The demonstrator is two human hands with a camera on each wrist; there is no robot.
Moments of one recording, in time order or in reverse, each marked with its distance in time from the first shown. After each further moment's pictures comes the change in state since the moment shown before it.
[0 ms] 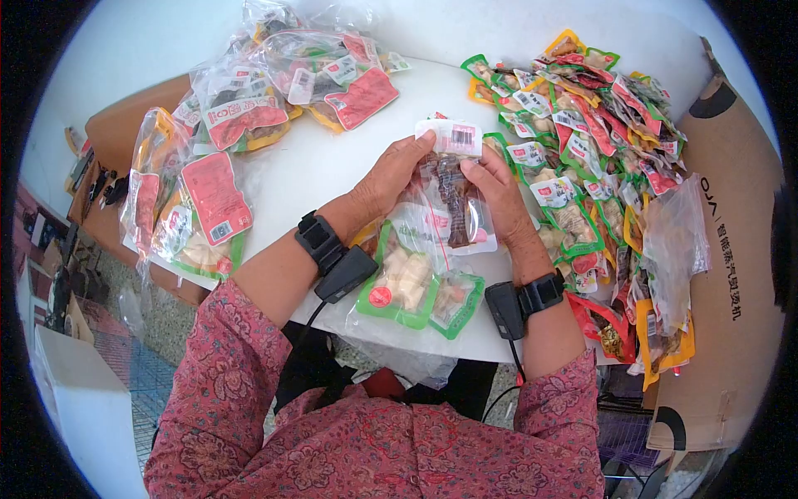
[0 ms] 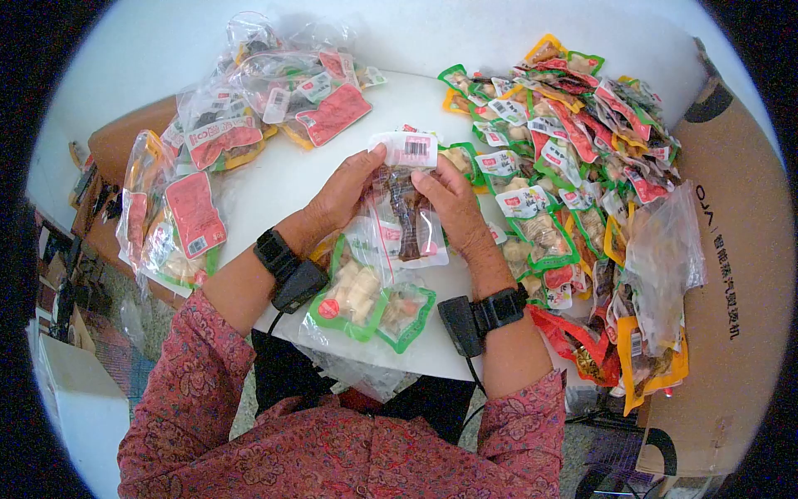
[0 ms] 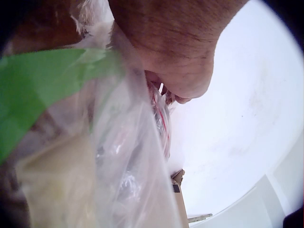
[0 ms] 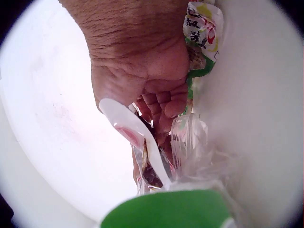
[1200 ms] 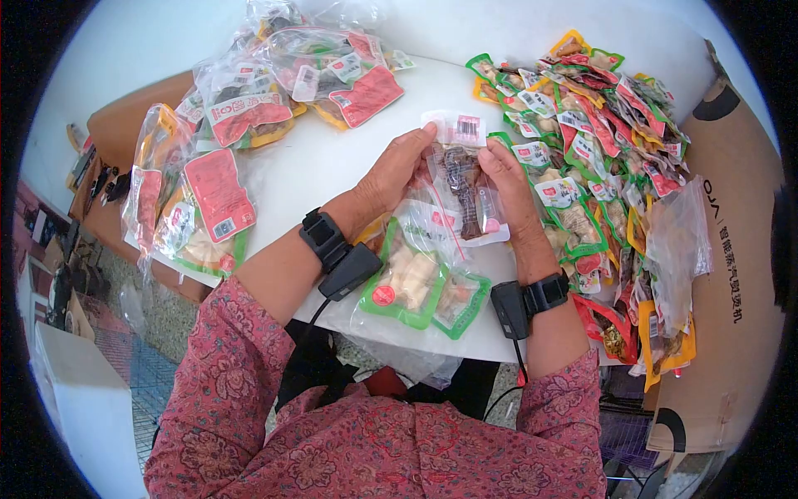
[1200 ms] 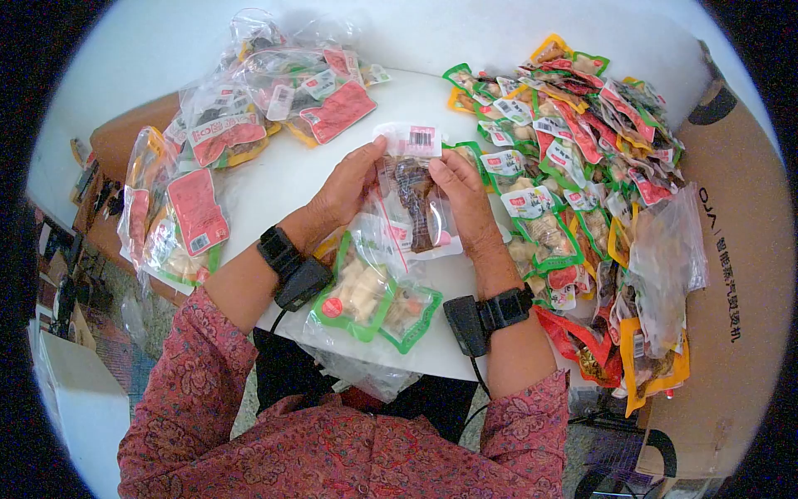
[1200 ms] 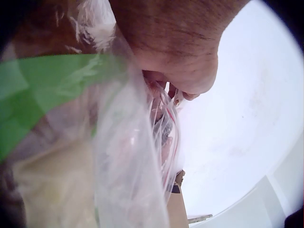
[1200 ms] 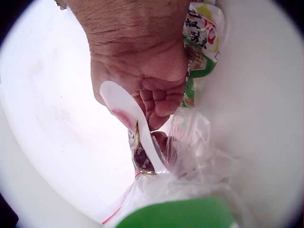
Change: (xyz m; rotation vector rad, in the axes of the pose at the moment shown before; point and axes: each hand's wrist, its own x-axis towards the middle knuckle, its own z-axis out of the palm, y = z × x) left_hand -0.001 0.004 0.002 -0.071 0.068 0.031; right_hand 0.008 0.009 -0.009 0.053 0.023 -0.063
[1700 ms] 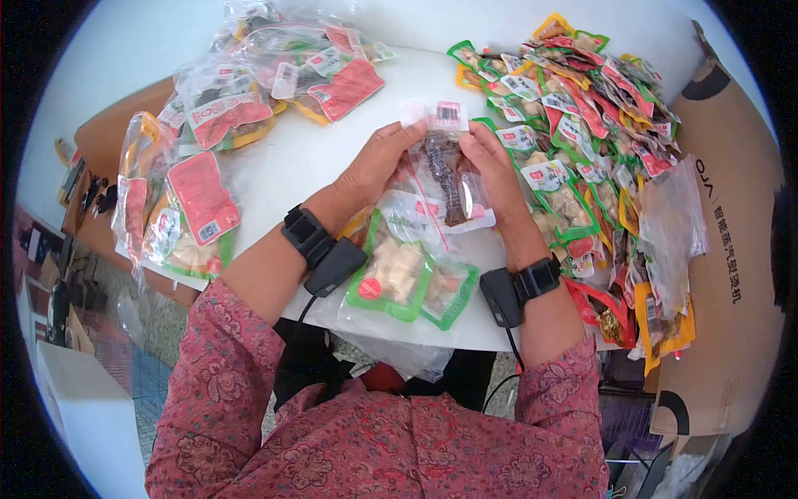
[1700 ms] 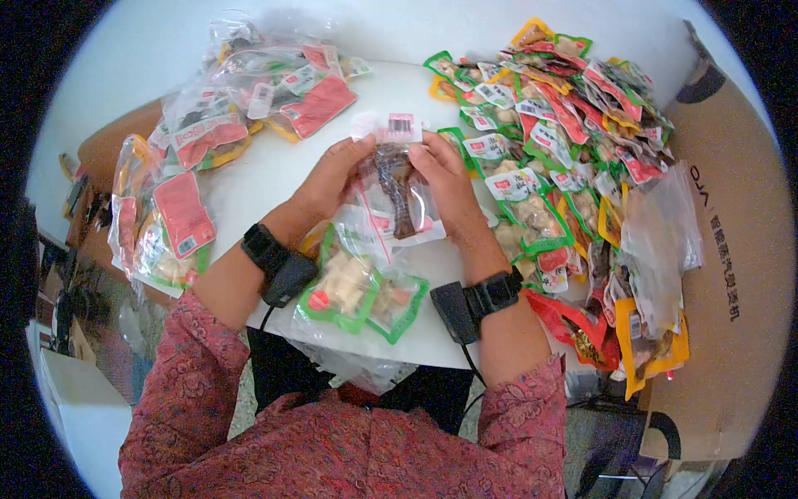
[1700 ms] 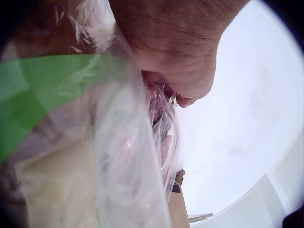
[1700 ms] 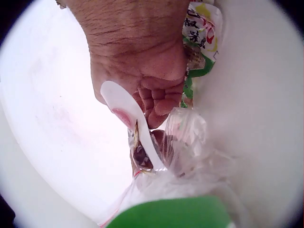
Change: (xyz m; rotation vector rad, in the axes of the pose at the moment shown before) left_hand 0.001 0.000 -0.002 0.041 -0.031 -0.075; right_hand 0.000 -0.002 0.003 0.035 0.010 -0.034
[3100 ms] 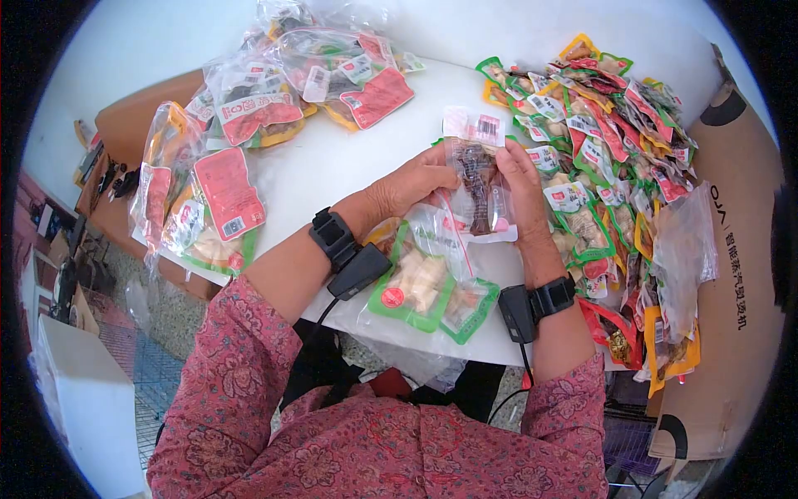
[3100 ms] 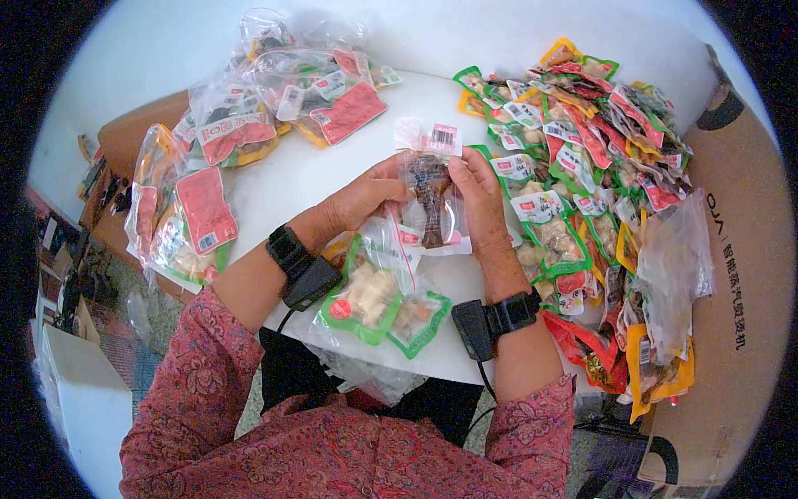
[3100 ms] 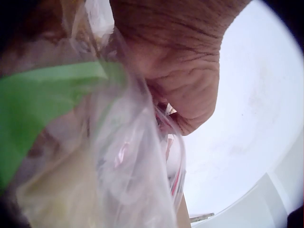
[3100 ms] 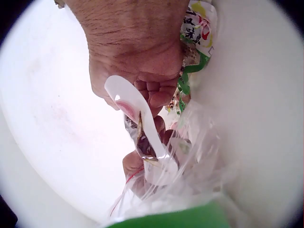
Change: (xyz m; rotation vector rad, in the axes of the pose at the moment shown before) left_hand -0.014 0.013 0.012 0.022 -0.243 0.002; right_hand -0.001 0.002 0.004 0.050 0.196 -0.015
